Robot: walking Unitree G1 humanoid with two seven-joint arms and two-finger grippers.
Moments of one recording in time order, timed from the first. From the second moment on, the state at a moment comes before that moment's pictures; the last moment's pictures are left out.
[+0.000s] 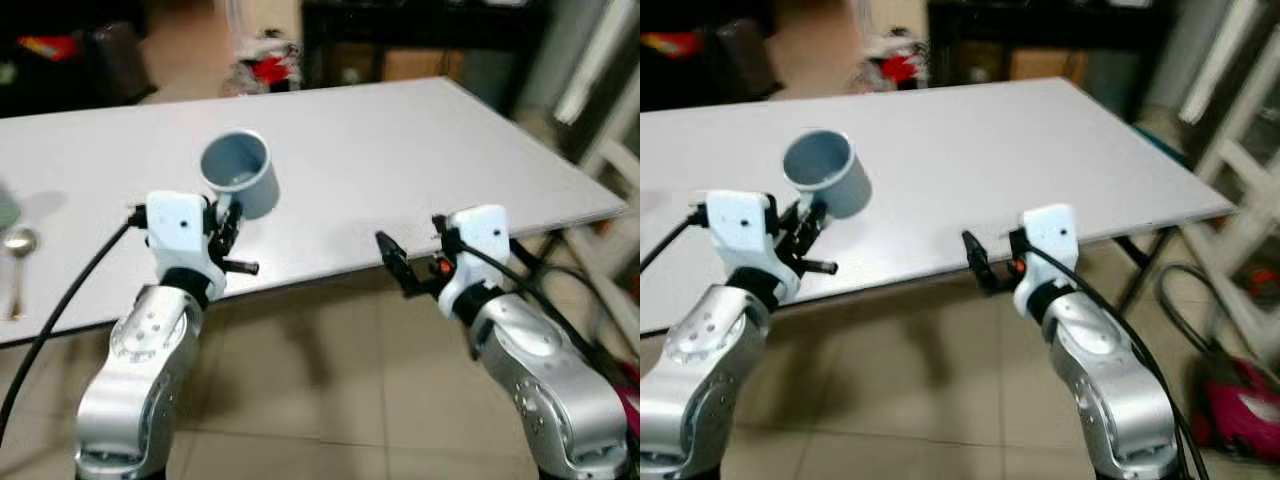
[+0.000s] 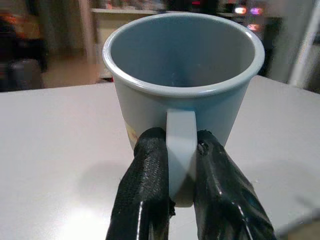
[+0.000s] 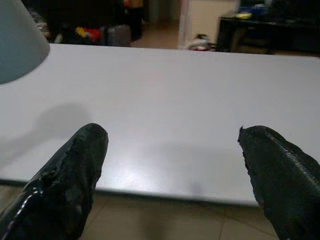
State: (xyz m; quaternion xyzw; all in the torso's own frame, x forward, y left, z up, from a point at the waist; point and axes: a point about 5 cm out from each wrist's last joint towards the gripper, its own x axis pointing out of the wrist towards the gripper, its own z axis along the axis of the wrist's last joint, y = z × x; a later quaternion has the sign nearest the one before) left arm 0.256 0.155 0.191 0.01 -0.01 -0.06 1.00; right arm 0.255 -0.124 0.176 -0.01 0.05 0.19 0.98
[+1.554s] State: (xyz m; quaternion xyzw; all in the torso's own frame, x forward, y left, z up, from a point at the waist) left arm 0.261 0.197 0.141 0.09 0.10 0.03 0.99; right arm 0.244 -0.094 0.162 -0.03 0.07 0.36 0.93
